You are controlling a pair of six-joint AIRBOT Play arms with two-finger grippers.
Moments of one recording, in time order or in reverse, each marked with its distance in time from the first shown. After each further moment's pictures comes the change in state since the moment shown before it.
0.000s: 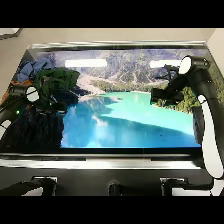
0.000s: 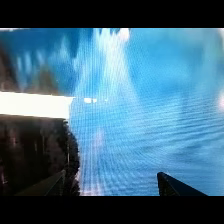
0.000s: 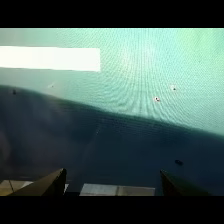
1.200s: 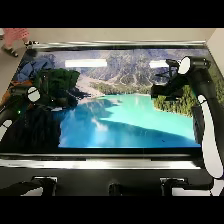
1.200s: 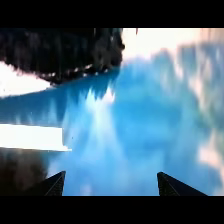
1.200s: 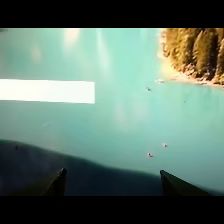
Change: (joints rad) left arm 0.000 -0.013 -0.001 -0.018 0.161 -0.003; right arm 0.000 -0.001 0.000 -0.052 -0.138 -0.010
